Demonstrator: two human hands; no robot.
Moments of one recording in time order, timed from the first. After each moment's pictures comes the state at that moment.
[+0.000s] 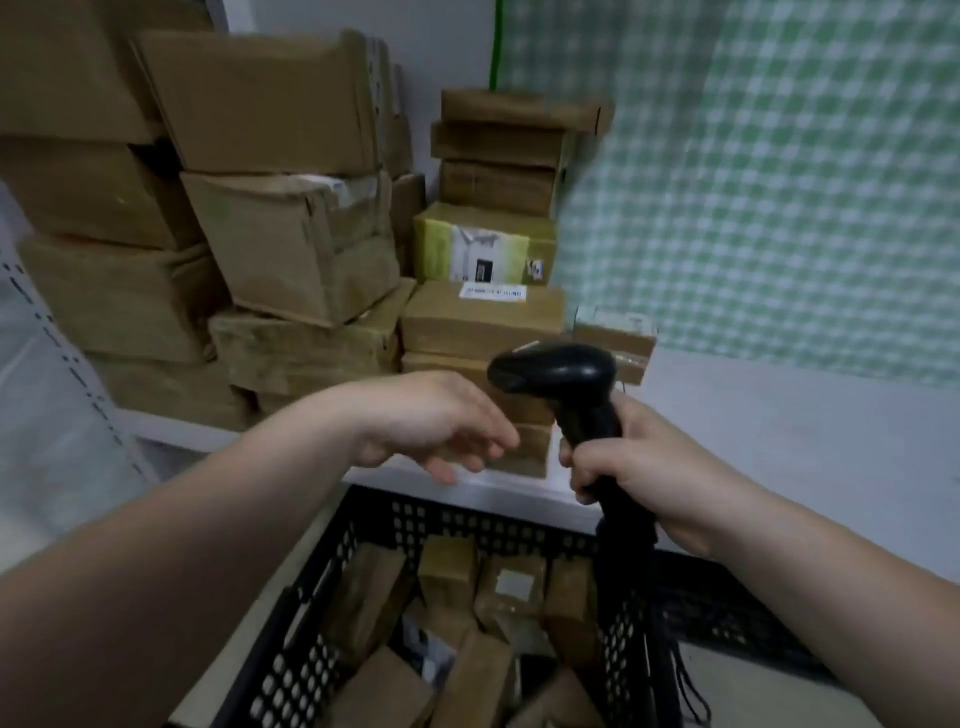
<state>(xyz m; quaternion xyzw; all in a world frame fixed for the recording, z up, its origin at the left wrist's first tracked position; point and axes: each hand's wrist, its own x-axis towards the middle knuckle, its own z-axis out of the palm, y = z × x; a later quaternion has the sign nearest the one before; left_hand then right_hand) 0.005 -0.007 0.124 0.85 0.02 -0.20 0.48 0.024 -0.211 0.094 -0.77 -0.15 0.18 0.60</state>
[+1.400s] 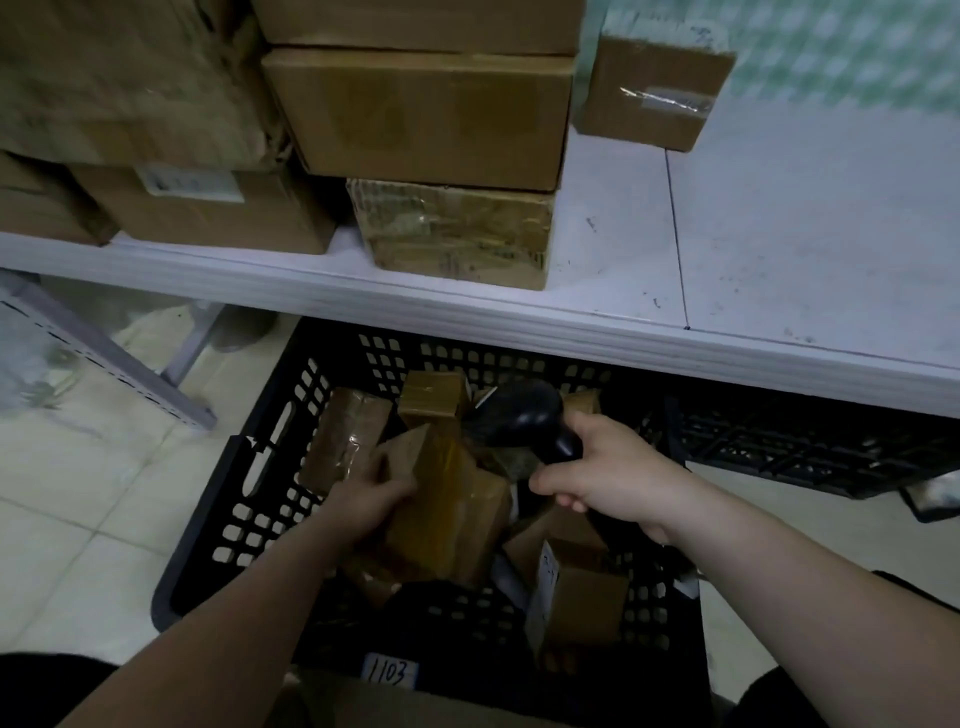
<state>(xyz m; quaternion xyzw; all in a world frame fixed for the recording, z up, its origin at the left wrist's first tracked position) -0.020 0.016 -0.213 0.77 0.35 -0.26 0.47 0.043 -0.228 -0.107 -0.80 -0.06 0.37 0.47</state>
